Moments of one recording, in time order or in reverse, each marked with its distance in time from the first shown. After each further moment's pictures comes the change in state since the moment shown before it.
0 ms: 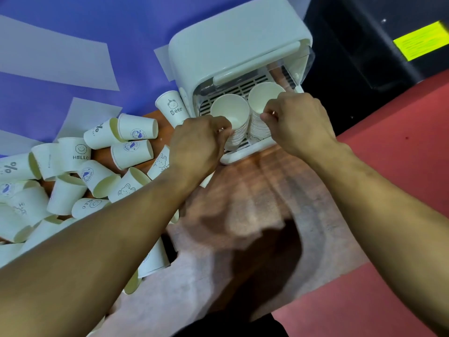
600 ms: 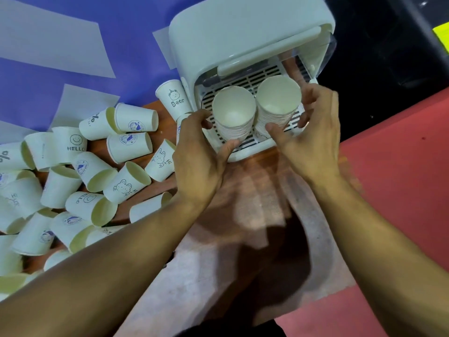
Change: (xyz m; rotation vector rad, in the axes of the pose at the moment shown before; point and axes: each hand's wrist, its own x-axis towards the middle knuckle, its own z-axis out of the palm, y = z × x) left_hand -0.030 -0.002 0.037 -0.327 0.251 -0.298; right_hand -0.022 0.011 0.049 0.547 0.321 0.251
